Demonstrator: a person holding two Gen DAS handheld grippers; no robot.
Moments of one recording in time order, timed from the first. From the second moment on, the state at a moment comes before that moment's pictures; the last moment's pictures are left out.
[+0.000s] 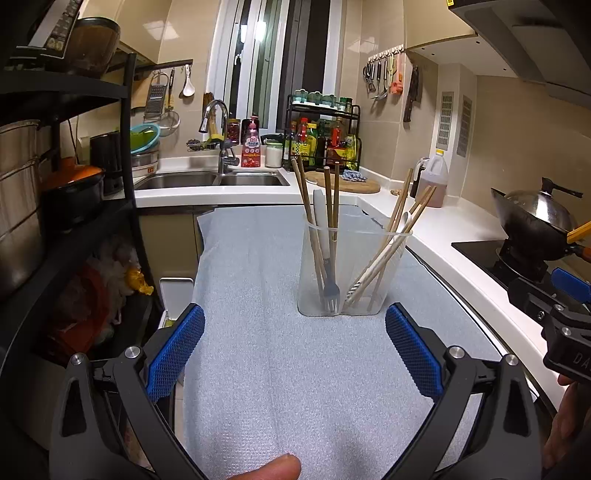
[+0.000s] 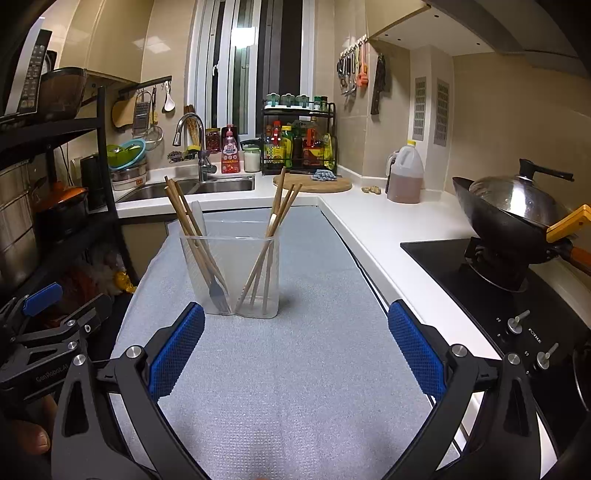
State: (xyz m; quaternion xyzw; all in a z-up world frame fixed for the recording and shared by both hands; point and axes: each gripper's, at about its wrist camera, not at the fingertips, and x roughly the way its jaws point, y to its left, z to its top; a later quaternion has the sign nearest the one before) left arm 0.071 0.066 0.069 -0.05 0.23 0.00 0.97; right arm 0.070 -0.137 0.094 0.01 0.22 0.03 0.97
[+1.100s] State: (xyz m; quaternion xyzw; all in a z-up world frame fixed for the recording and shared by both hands) left arm 0.072 0.058 0.072 -0.04 0.23 0.00 0.97; right arm 0.067 -0.136 0.096 0.01 0.22 0.03 0.97
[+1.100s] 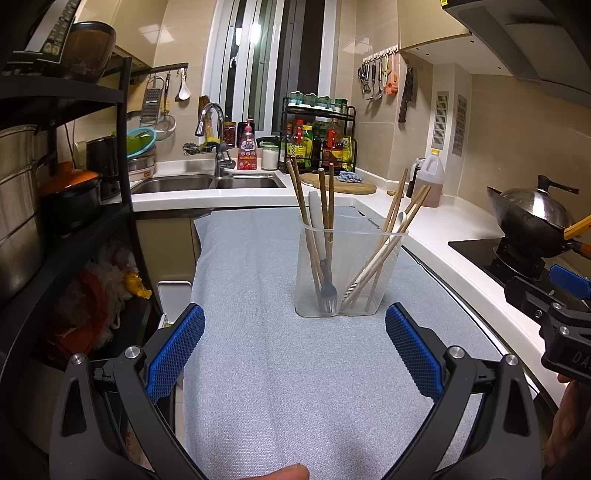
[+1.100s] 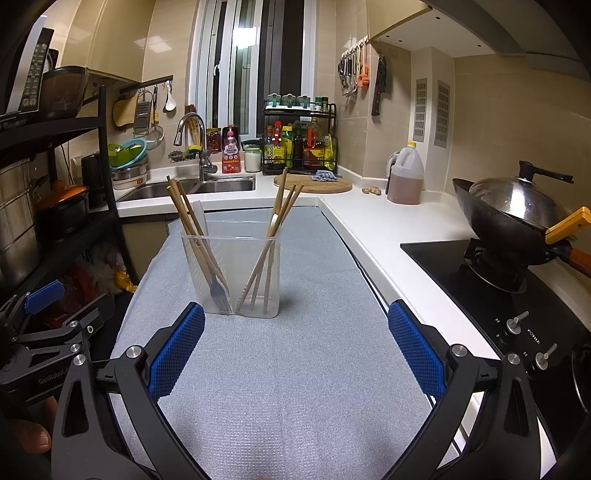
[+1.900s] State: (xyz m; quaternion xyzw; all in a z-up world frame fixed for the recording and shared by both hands) left arm 0.072 0.054 0.071 -0.04 0.23 -0.01 0.97; right arm 0.066 -0.134 0.097 0.00 0.23 0.03 0.97
